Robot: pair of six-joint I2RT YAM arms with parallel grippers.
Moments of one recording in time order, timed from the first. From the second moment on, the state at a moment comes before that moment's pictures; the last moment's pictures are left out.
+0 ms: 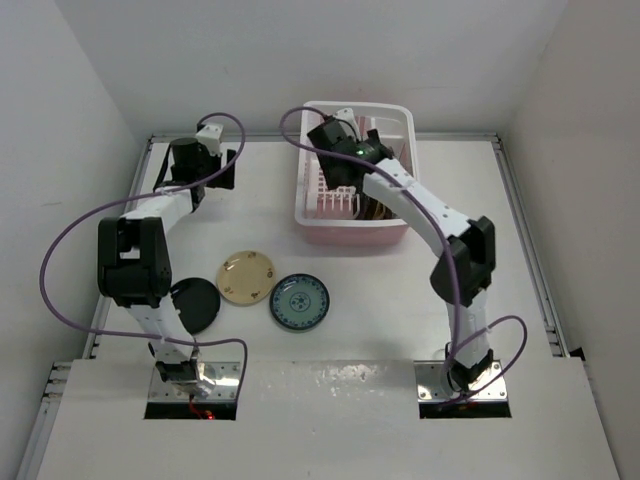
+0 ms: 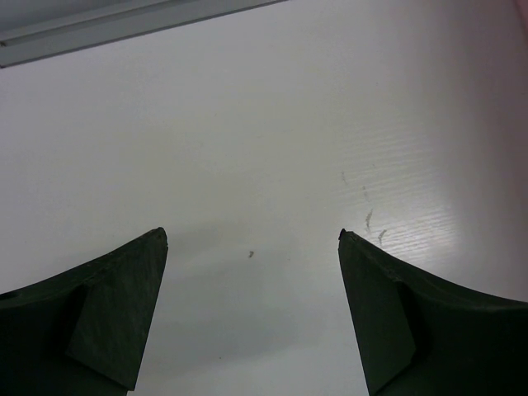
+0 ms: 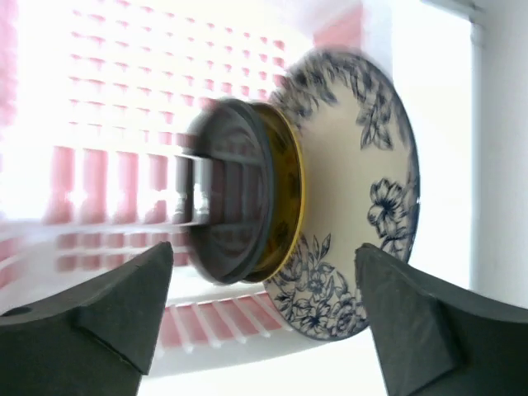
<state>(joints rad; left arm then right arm) 0.03 1.81 1.23 0.12 0.12 0.16 0.67 2.06 2.00 -0.93 0.78 0.26</state>
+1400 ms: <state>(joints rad) 0.16 1.24 0.76 -0.34 0.10 0.37 0.82 1.78 0.94 -0.07 -0.13 0.25</state>
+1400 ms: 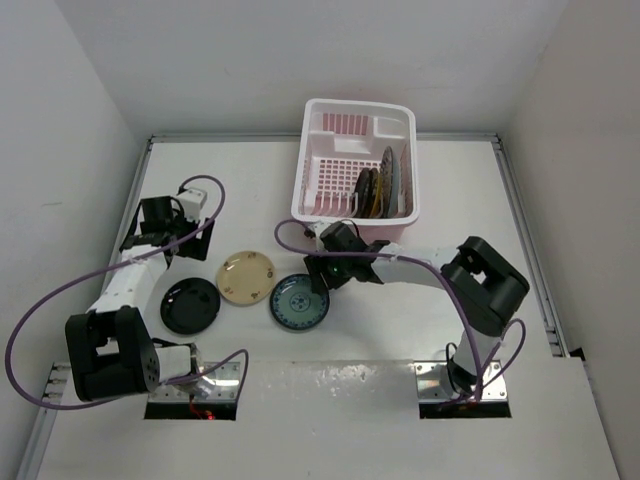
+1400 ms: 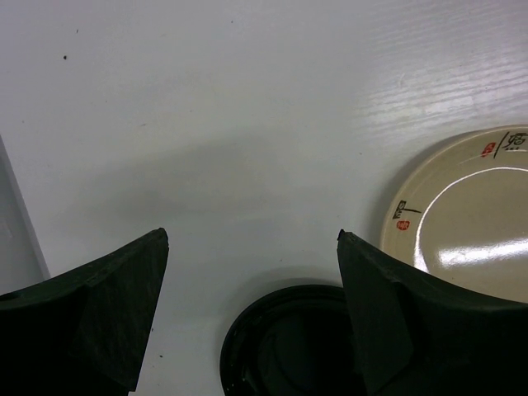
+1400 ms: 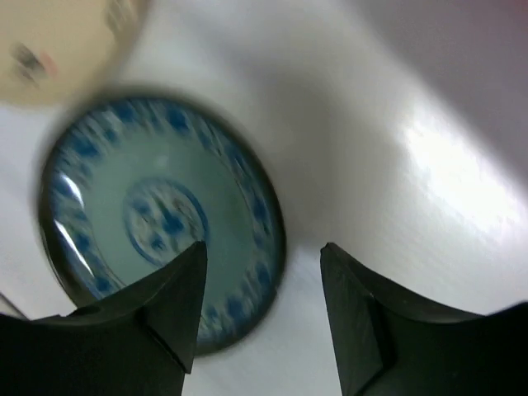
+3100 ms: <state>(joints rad) 0.08 1.45 0.82 -0.03 0.22 0.32 0.72 1.67 1.73 -0.68 0.42 0.30</state>
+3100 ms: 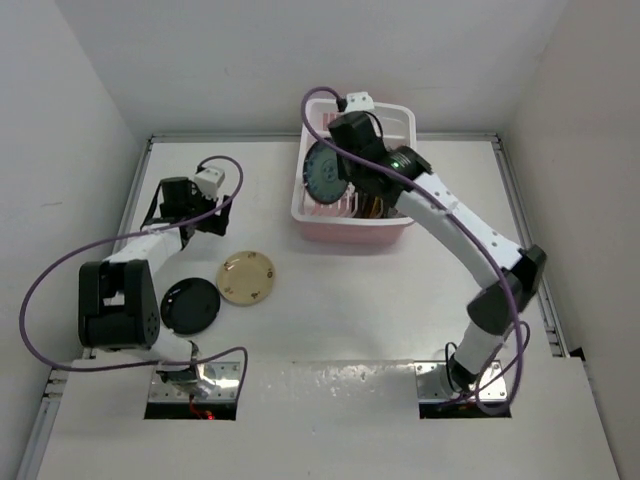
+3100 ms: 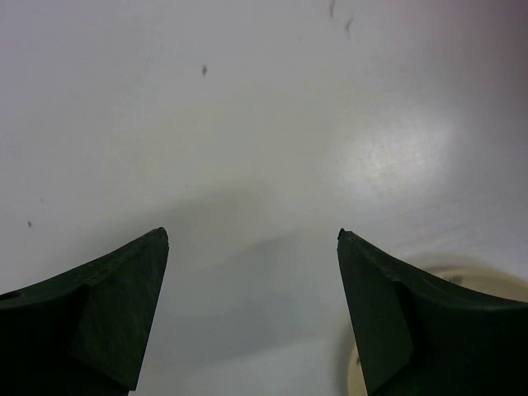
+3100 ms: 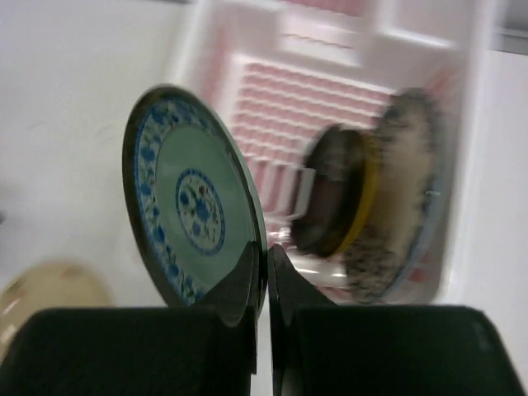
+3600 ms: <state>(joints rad) 0.05 1.79 1.14 0.11 0.16 0.30 0.72 2.19 2.07 -0.96 1.14 0.32</state>
